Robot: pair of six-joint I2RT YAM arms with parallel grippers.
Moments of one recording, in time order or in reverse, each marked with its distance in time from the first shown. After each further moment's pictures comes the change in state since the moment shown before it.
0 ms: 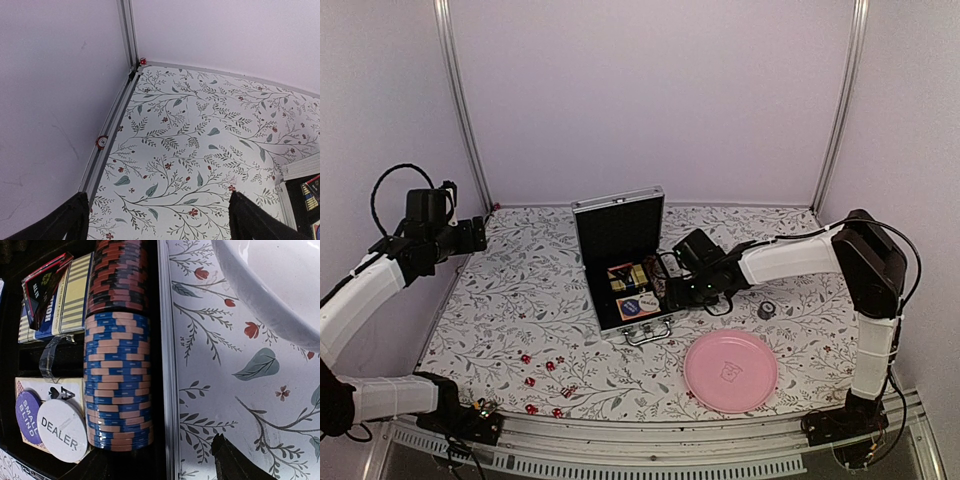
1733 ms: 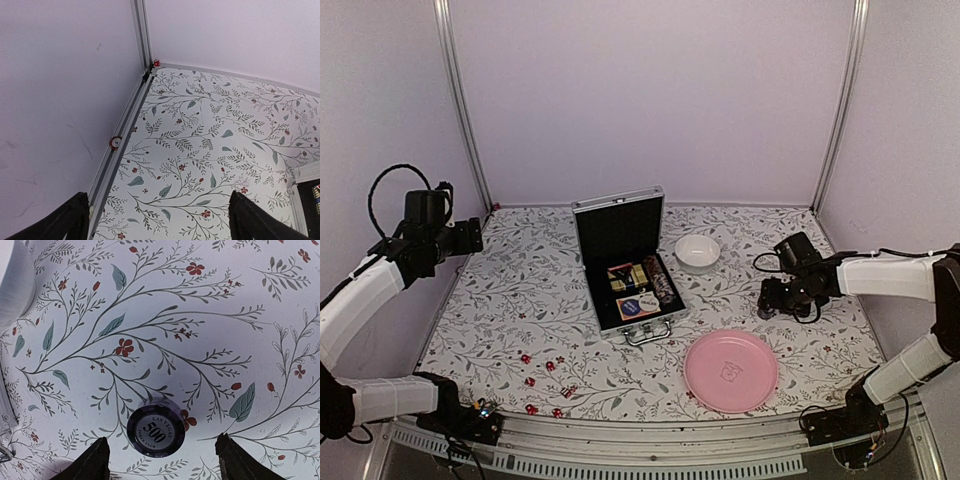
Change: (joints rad) left arm 0.004 -0.014 -0.010 0.000 -0.062 0.019; right arm -0.357 -0.552 -0.516 -0.127 0.065 0.050
